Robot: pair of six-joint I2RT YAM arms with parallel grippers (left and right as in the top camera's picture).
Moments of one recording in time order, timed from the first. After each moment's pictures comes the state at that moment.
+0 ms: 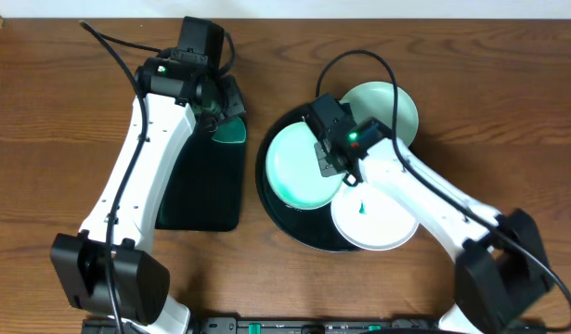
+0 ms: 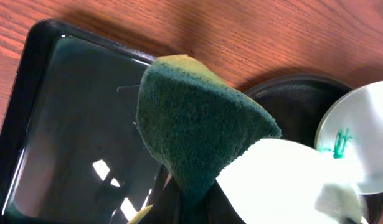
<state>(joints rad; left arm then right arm) -0.21 1.73 1.66 -1.10 0.02 -0.54 0.64 1.77 1.36 -0.85 0.33 0.38</state>
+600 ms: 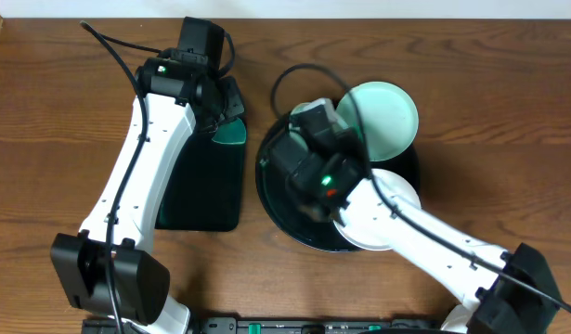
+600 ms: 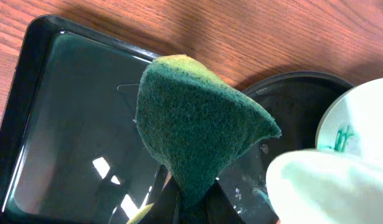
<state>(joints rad) -0.21 1.73 1.66 -1.11 0.03 -0.54 0.91 1.68 1.36 -0.86 1.00 0.29</state>
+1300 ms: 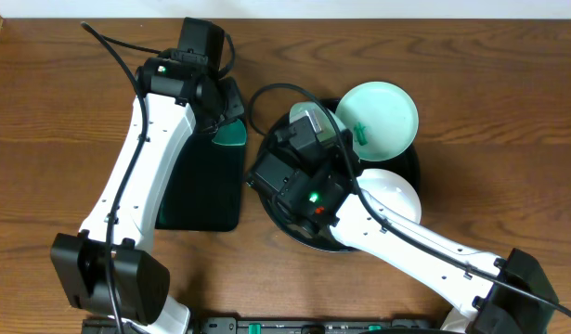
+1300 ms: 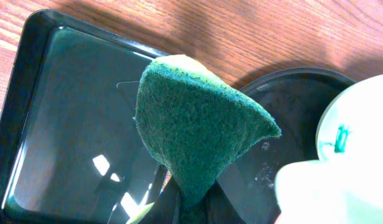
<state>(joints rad) -0.21 1.73 1.66 -1.12 0.04 -0.54 0.98 1.68 1.36 -0.90 1.14 0.27</state>
